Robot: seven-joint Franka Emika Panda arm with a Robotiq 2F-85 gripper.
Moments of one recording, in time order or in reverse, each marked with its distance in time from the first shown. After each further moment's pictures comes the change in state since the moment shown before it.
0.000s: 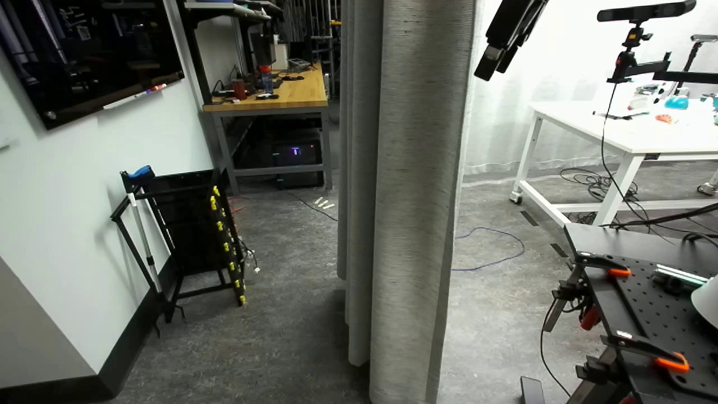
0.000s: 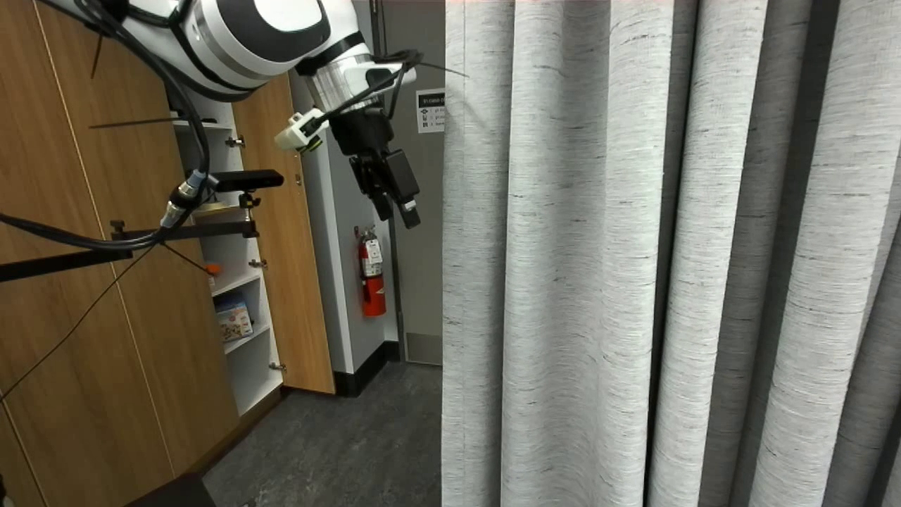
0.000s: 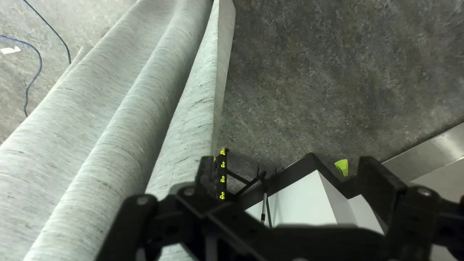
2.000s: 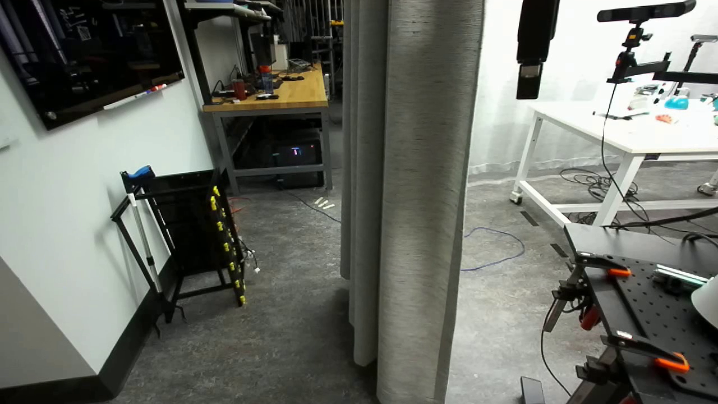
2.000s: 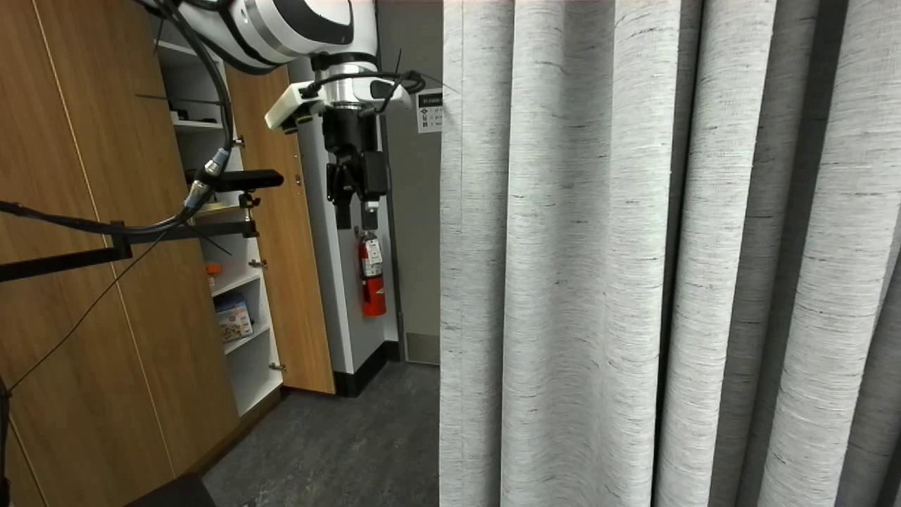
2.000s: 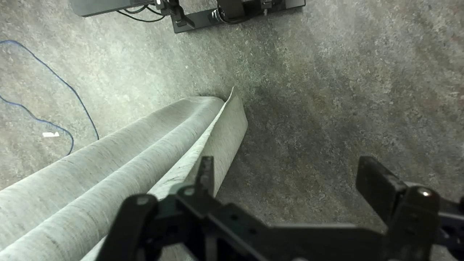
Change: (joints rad) arm 0.047 0.220 0.055 0.301 0.035 -0.525 -0.033
